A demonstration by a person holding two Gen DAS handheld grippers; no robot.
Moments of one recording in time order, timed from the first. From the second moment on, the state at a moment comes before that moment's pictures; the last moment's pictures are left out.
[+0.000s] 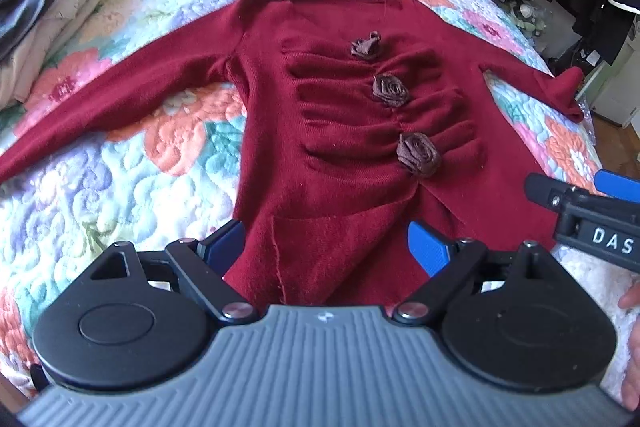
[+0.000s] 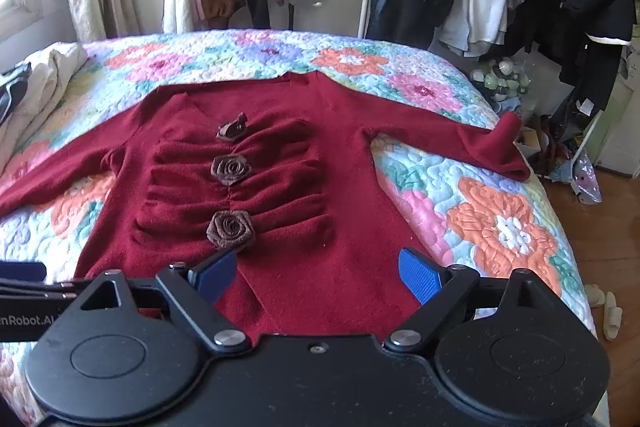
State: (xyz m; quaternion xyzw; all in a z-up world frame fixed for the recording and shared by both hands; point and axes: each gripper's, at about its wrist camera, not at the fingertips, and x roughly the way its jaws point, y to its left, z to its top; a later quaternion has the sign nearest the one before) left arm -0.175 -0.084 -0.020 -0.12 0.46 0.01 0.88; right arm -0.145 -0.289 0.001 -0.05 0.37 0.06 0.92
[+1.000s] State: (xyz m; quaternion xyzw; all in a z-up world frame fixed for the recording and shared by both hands) left arm -0.169 0.036 -0.042 -0.25 0.45 0.09 0.85; right arm -0.121 -0.132 -0.072 -0.22 0.46 0.26 0.82
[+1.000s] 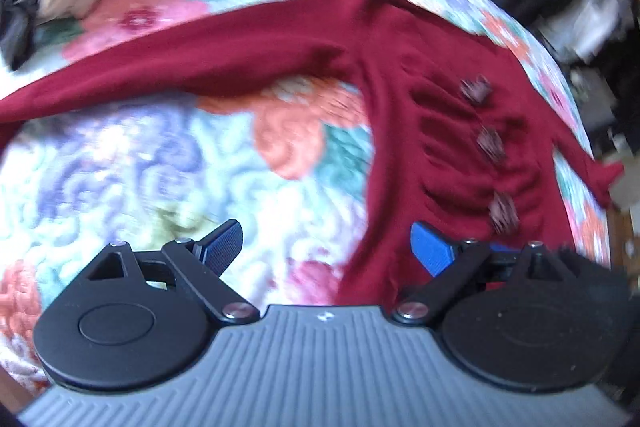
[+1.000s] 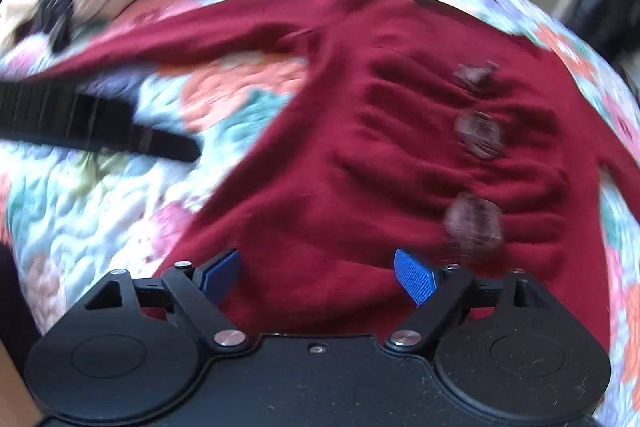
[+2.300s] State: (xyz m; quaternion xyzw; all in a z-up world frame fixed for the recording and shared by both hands) left arm -0.188 -0.079 -0.015 -0.12 0.46 -0.03 0.88; right arm -0.145 -0.263 0.000 -0.15 0.42 0.09 0.89
